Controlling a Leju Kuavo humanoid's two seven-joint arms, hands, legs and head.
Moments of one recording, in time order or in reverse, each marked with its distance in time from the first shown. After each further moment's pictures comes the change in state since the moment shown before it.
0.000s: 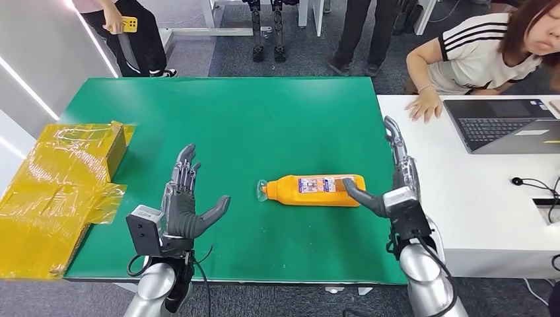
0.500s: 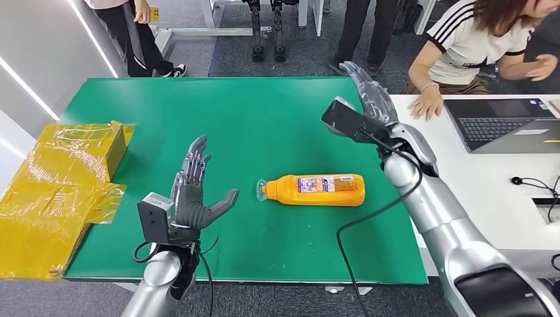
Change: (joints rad) left arm -0.073 -0.013 -0.006 0.074 -0.009 -0.046 0.001; right arm -0.615 -0.049 0.247 0.522 0.244 0.153 0.309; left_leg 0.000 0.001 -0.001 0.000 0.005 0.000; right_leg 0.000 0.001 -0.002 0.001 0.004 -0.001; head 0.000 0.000
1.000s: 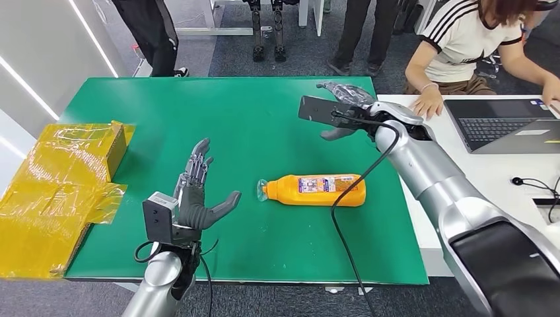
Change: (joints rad) left arm 0.000 0.001 0.000 0.010 -0.017 -0.011 0.022; right arm -0.234 0.032 0.177 0.283 0.006 0.355 0.098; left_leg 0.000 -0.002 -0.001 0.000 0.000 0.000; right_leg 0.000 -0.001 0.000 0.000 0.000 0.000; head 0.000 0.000
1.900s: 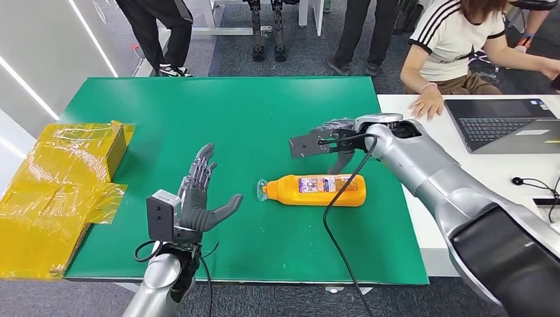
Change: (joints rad) left arm 0.013 0.004 0.002 -0.001 0.016 -0.021 0.055; right arm -0.090 -0.014 0.337 0.082 -0.125 0.302 0.043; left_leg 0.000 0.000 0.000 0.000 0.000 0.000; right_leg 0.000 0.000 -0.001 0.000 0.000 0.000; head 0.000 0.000
